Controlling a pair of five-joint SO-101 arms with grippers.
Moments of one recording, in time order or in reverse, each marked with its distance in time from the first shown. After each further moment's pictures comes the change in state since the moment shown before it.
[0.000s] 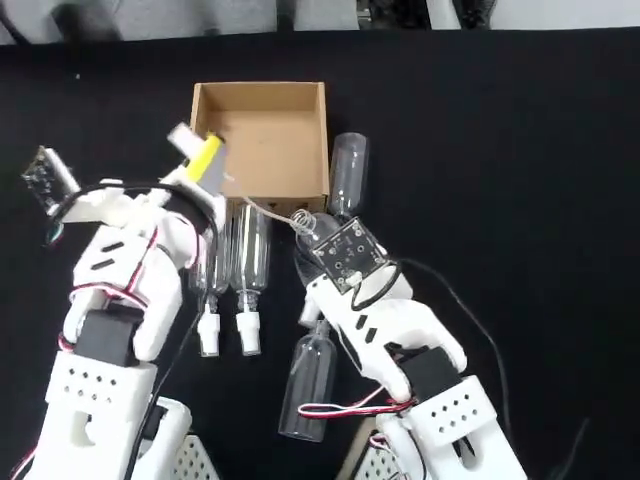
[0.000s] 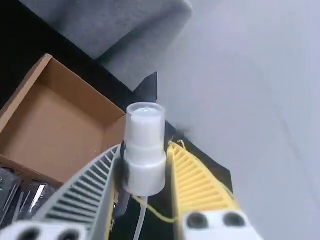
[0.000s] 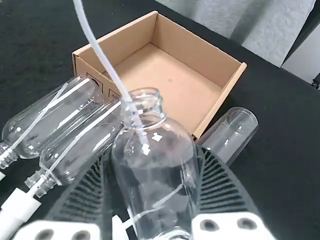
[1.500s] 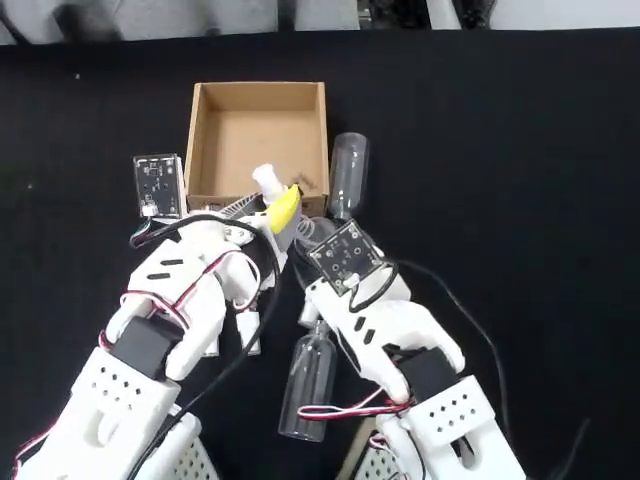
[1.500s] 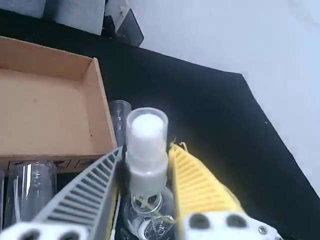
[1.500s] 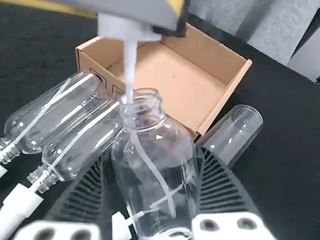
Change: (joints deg) left arm 14.3 0.0 5.3 -0.4 -19.5; right arm -0.4 0.0 1.1 -0.4 0.2
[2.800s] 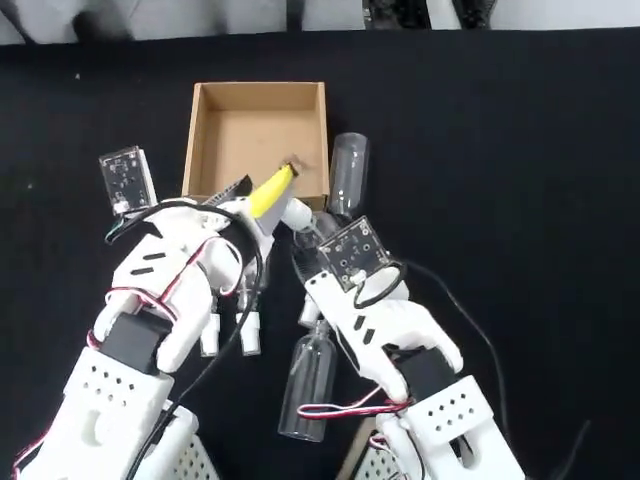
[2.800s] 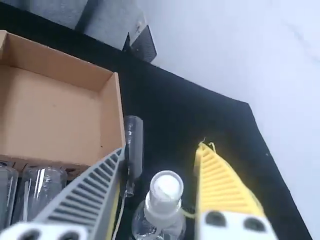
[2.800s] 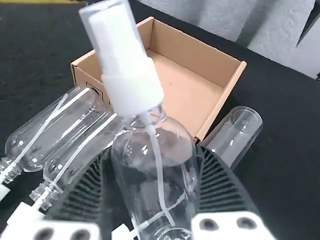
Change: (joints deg) left arm -5.1 0.0 -1.8 0.0 5.5; right arm 0.0 0.0 1.6 -4.2 -4.7
